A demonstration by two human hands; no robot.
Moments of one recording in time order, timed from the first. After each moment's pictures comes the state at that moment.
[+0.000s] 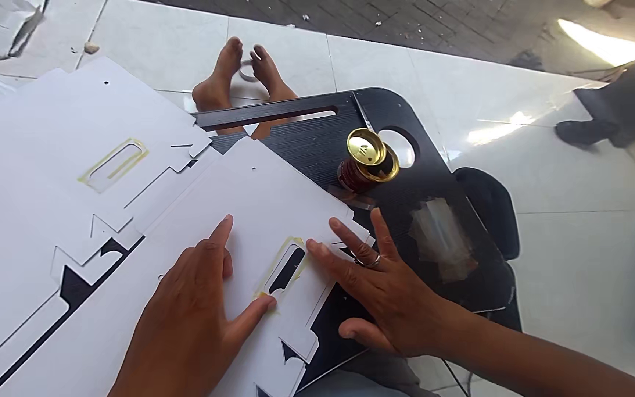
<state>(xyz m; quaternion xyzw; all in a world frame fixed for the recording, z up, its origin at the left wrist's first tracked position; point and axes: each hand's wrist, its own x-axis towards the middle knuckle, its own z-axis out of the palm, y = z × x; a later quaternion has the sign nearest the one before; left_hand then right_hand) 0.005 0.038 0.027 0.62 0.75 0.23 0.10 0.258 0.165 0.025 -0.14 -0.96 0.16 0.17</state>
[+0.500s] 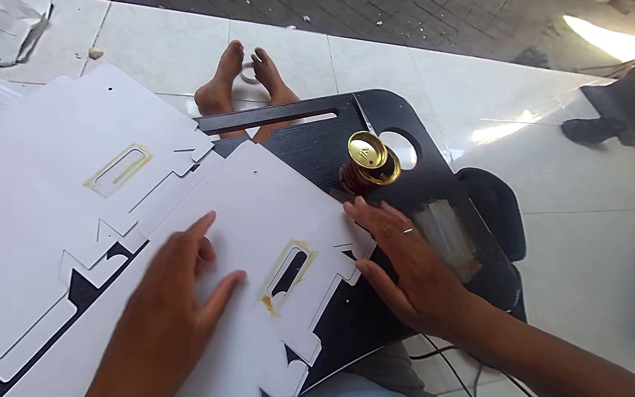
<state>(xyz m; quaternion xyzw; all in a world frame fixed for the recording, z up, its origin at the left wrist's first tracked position) -0.022 0.037 0.026 0.59 0.75 0.28 0.12 0.265 0.184 0.037 -0.26 -0.93 0.16 0.21</state>
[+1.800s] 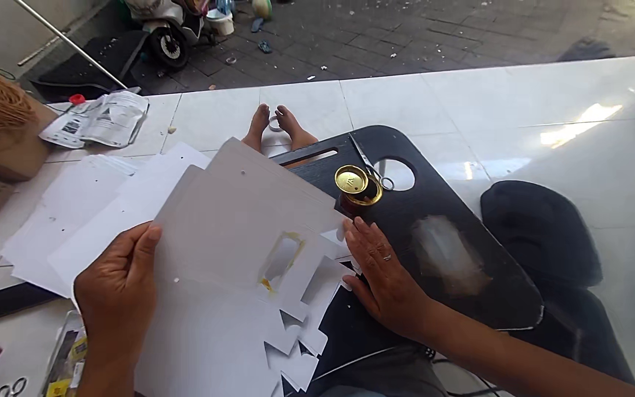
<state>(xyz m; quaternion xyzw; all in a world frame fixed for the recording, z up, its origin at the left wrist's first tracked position) -0.078 0.037 0.082 0.44 0.78 0.45 -0.06 0.252 0.179 -0.005 -0.21 -0.91 0.09 0.35</state>
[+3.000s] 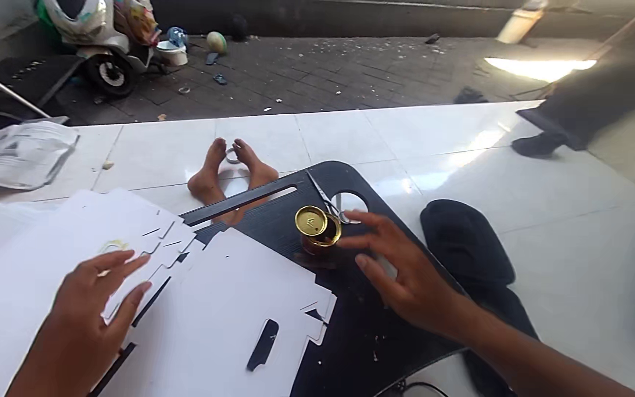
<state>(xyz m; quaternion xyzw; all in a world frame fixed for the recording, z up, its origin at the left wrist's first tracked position) -0.136 0.090 0.034 0.67 0.68 0.29 0.00 0.288 0.237 0.079 -0.30 -0.86 0.24 0.33</state>
